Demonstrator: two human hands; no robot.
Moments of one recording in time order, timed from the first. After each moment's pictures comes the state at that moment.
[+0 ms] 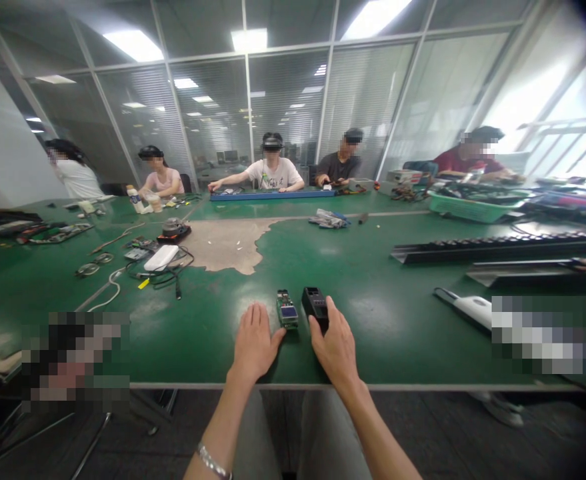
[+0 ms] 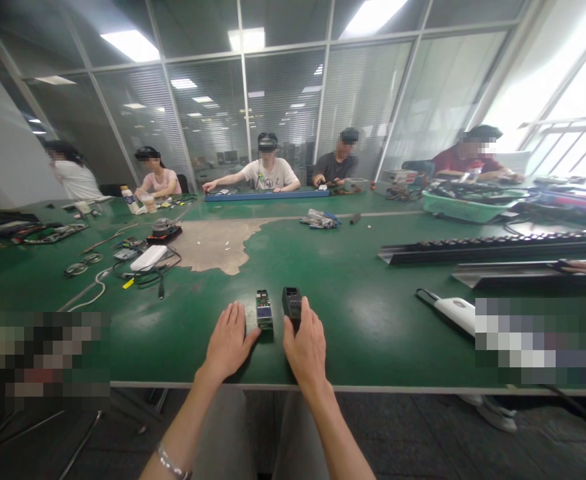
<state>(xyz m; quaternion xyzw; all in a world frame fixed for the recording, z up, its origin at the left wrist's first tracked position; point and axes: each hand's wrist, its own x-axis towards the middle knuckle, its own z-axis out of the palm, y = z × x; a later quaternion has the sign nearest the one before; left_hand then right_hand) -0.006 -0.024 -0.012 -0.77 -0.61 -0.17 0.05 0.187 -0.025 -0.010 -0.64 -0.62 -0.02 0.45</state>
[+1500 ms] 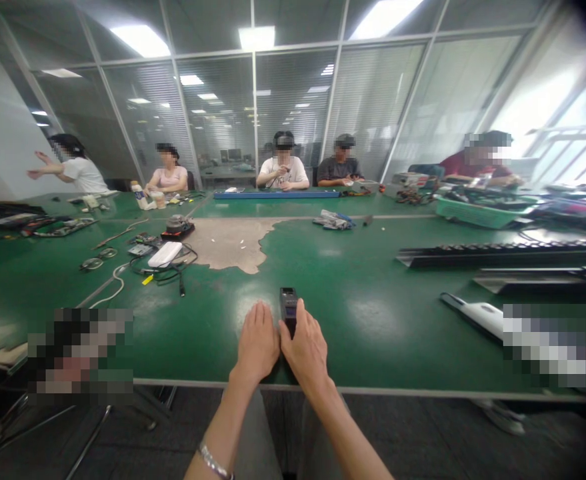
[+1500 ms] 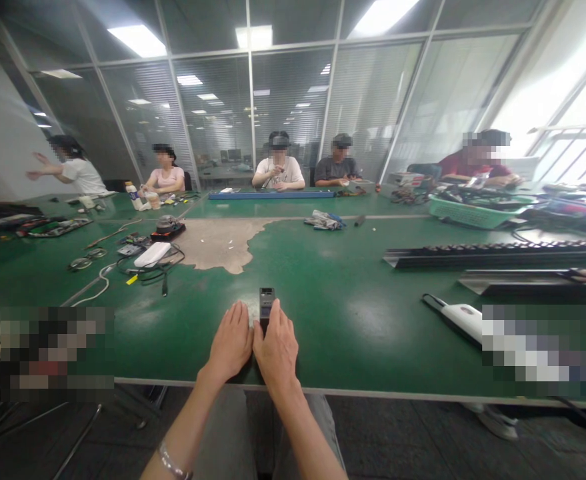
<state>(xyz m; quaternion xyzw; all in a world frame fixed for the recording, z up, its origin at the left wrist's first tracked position) -0.010 -0.021 -0.017 -0.78 -0.60 -0.17 0.08 0.115 -0.032 -0.004 -0.63 -0.67 -0.02 0.38</state>
